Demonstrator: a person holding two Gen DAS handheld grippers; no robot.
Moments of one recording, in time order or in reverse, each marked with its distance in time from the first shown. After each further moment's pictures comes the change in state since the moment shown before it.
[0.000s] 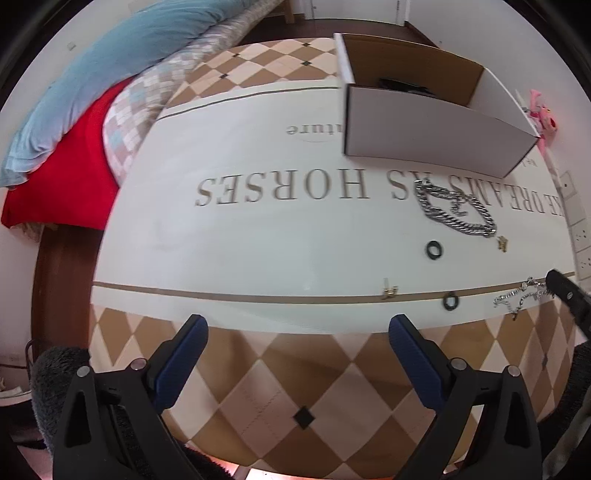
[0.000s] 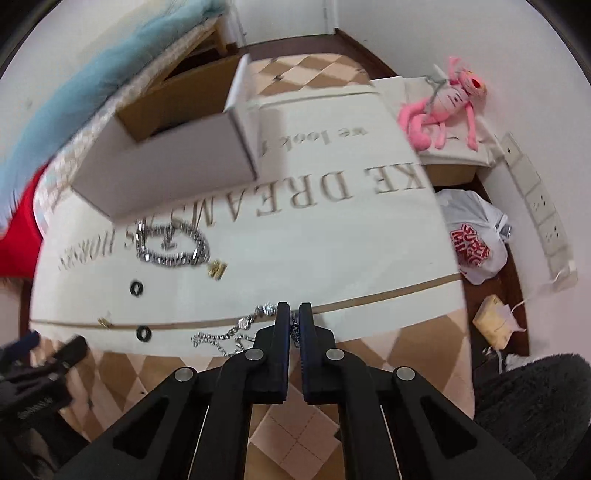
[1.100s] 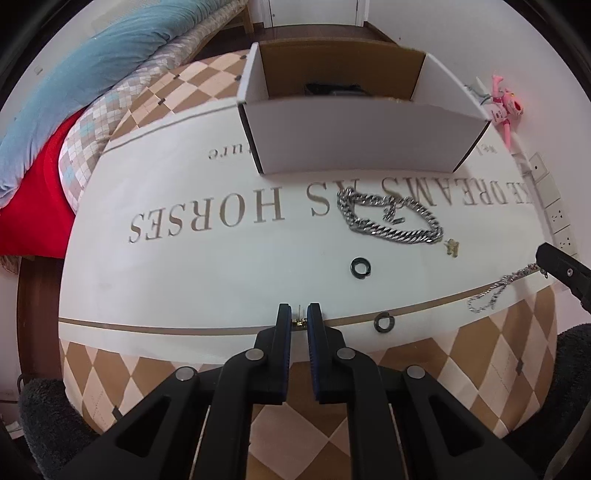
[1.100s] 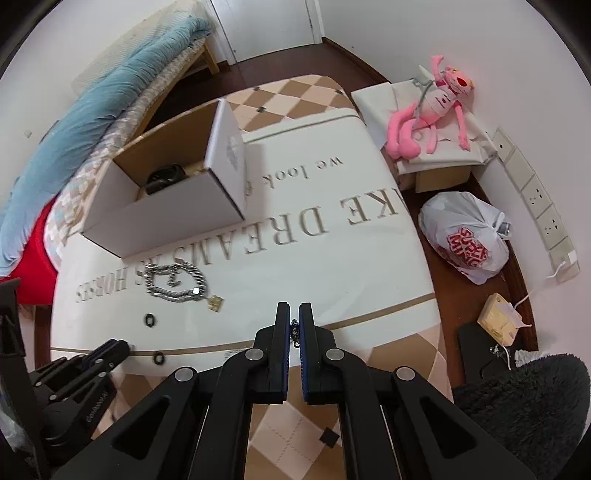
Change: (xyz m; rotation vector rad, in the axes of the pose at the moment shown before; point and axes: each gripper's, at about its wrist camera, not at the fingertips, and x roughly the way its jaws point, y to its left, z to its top) left arm -0.010 -0.050 0.003 0.100 -0.042 -0.097; right arm -0.020 -0.019 0.017 0.049 -0.044 0.043
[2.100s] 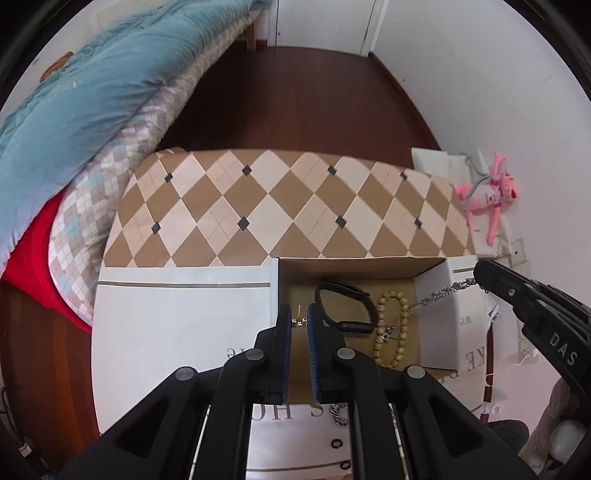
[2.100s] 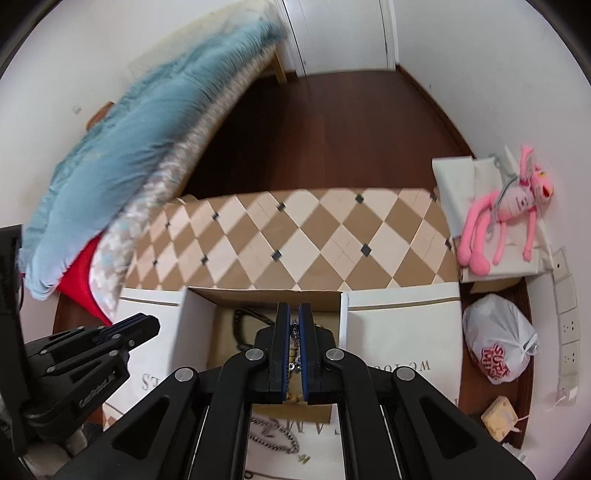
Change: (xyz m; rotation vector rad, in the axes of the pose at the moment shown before) left arm -0.022 0.055 0.195 -0.069 -0.026 -0.115; right arm 0.006 0.105 0.195 -0.185 0.002 0.129
